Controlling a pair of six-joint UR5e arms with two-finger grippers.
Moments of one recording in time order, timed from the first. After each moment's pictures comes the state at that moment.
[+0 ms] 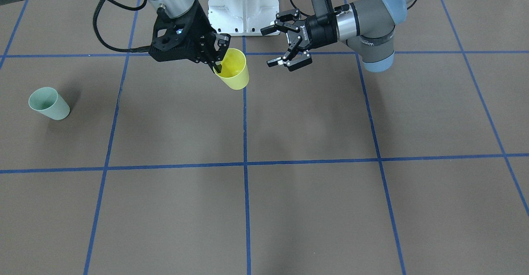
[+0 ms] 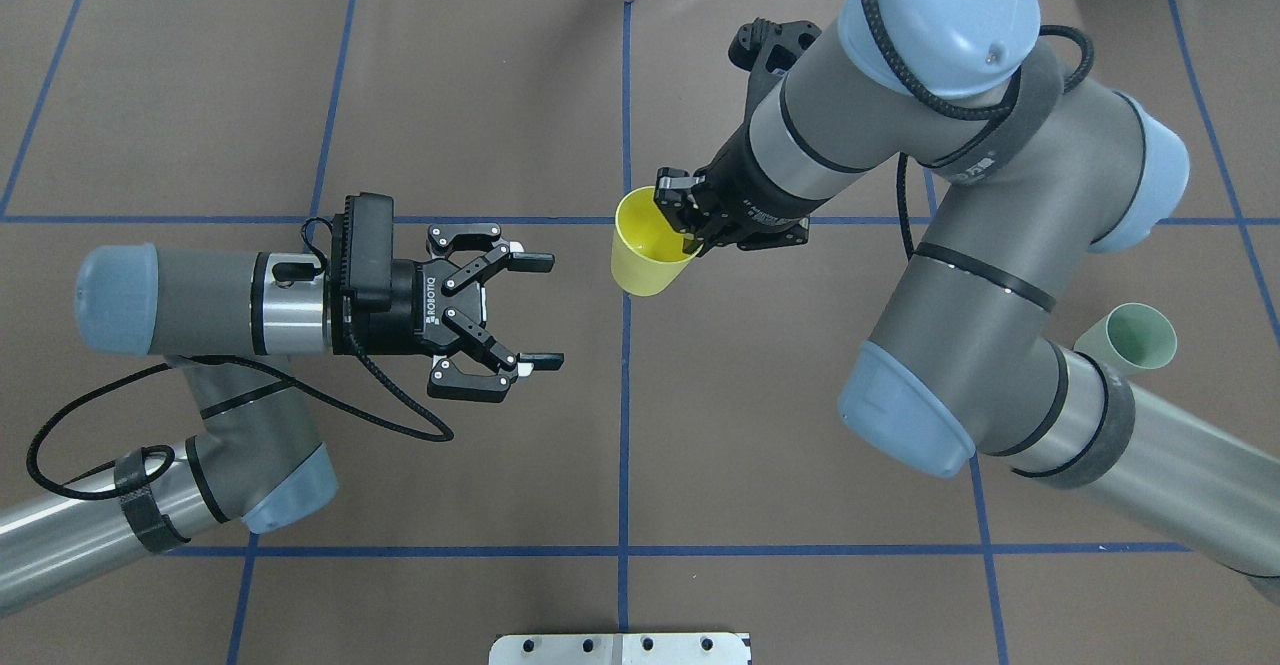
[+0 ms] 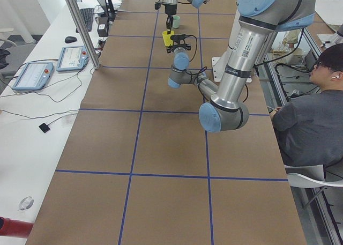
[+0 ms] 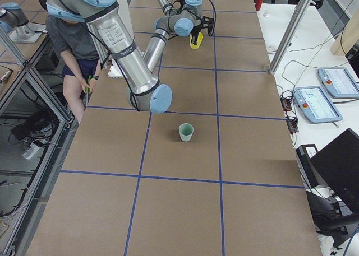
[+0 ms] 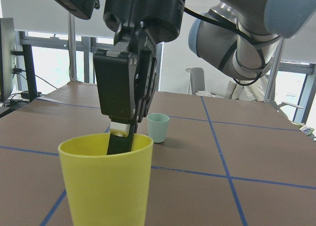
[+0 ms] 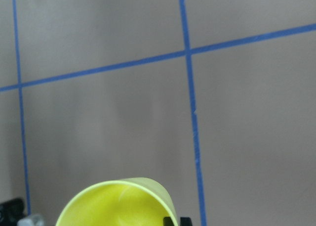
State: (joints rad) left arm -0.56 -2.00 -1.58 -3.18 -1.92 -0.35; right arm 0.71 -0.91 1.93 -1.61 2.07 1.34
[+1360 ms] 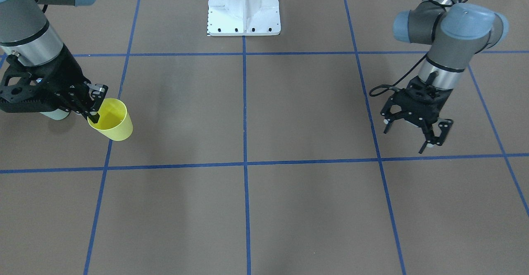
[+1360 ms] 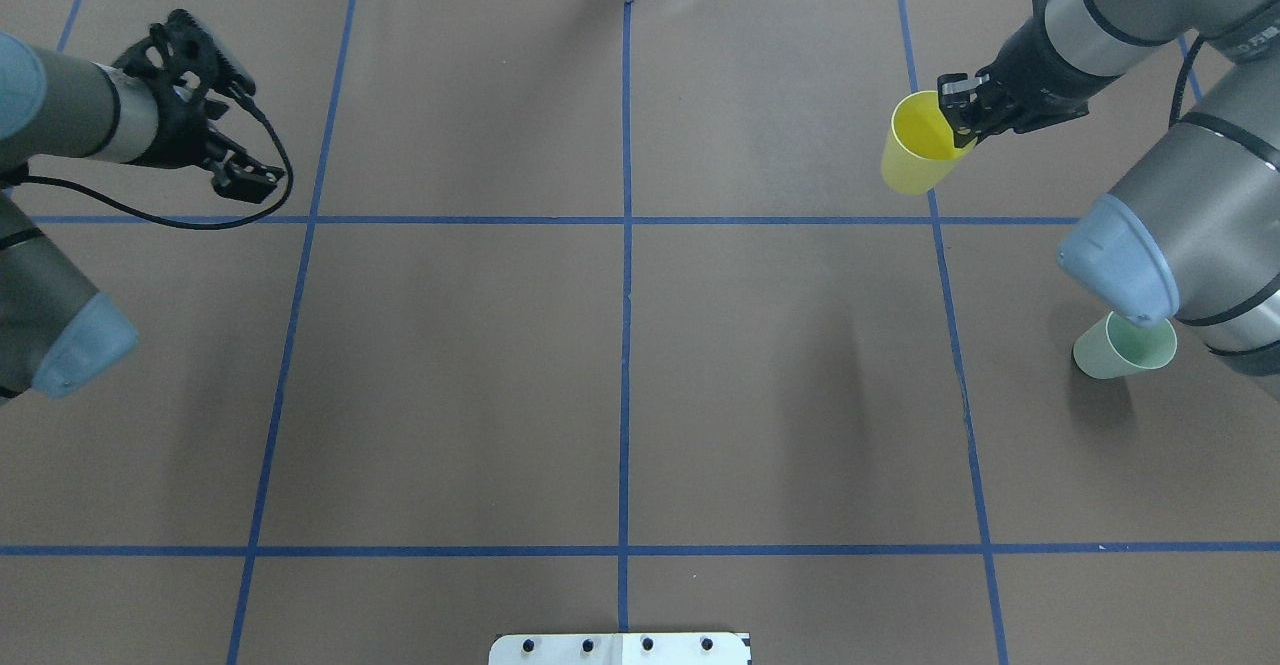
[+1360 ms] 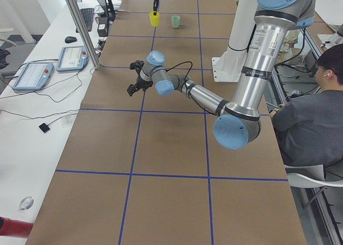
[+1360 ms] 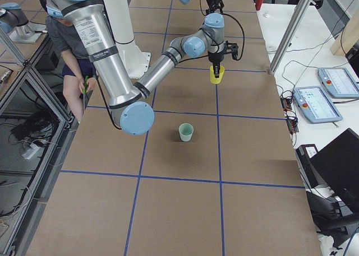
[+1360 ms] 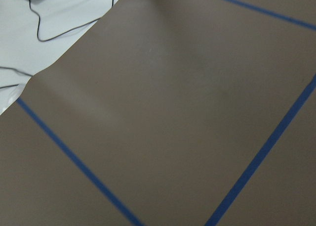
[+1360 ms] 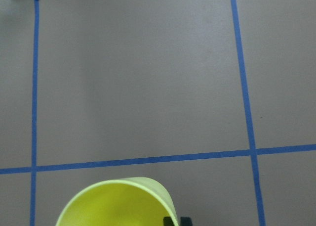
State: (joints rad) left arm -0.97 -1.80 -1.75 -2.03 -1.86 -0.10; right arm 0.99 -1.16 1.94 -1.69 2.08 0.84
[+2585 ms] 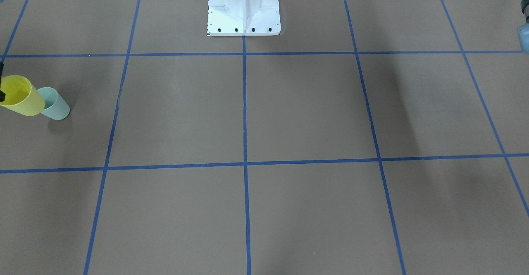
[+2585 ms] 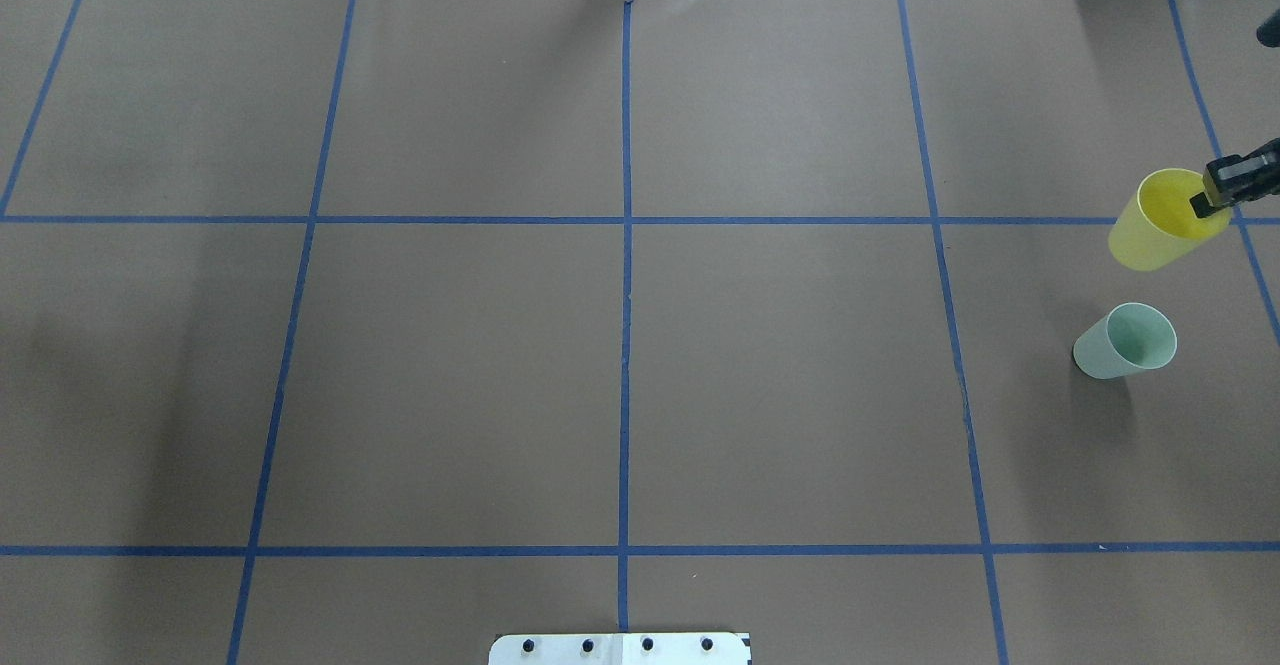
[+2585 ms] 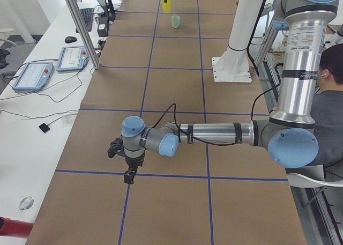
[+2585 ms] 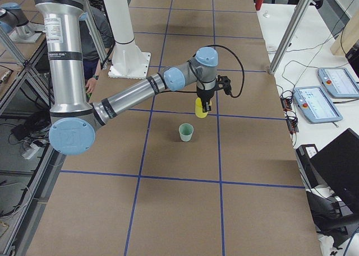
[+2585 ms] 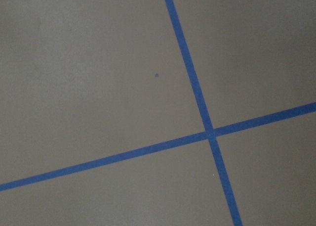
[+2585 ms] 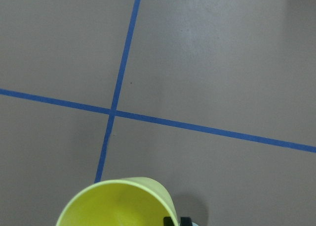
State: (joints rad) left arm -1.42 -1.62 -1.44 -1.87 -2.12 0.00; right arm 1.22 -1.56 2.01 -1.57 2.26 0.36
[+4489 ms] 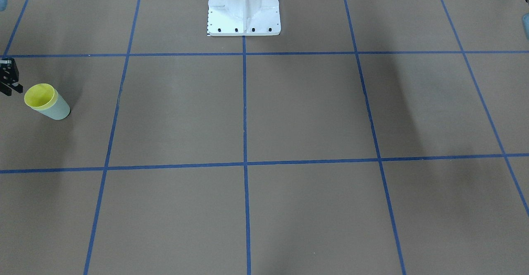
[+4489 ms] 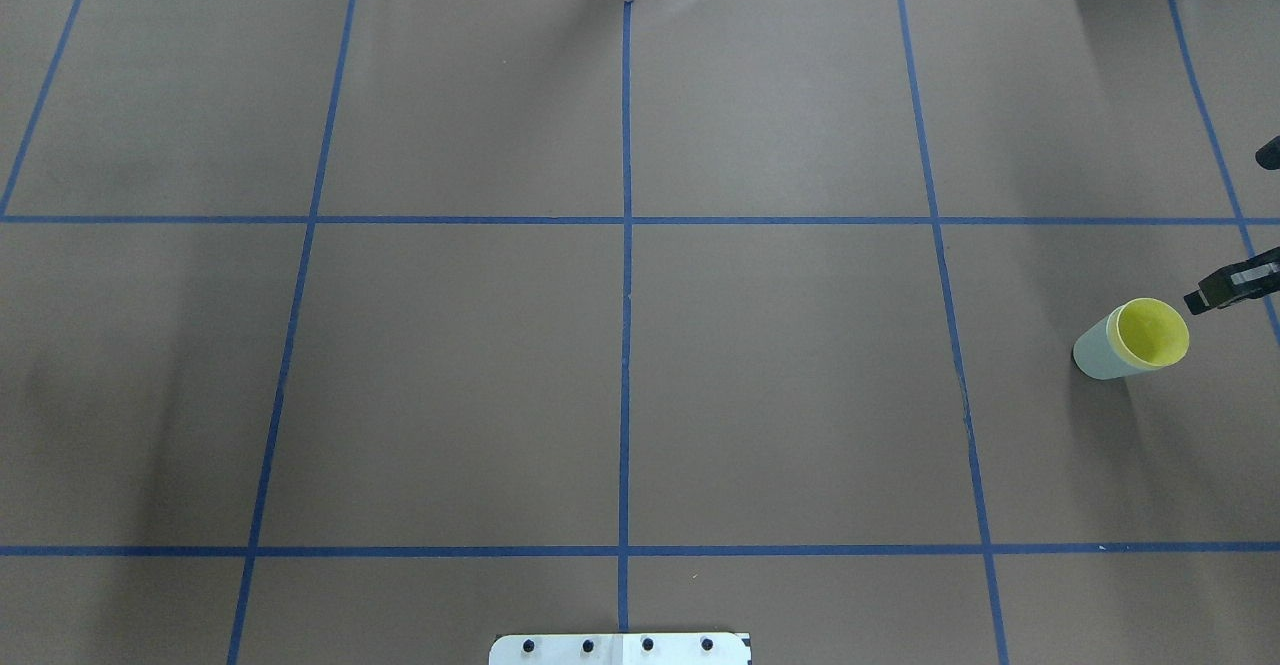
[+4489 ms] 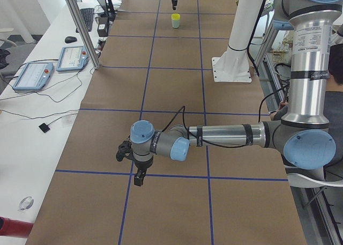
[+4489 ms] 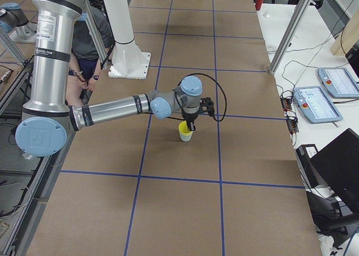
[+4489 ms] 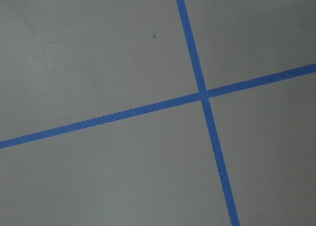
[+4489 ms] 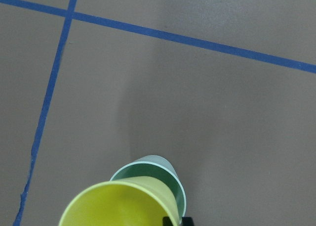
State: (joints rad) left arm -1.45 -1.55 -1.51 -1.87 -2.21 0.01; right arm 1.15 -1.72 1.93 -1.32 2.32 0.37
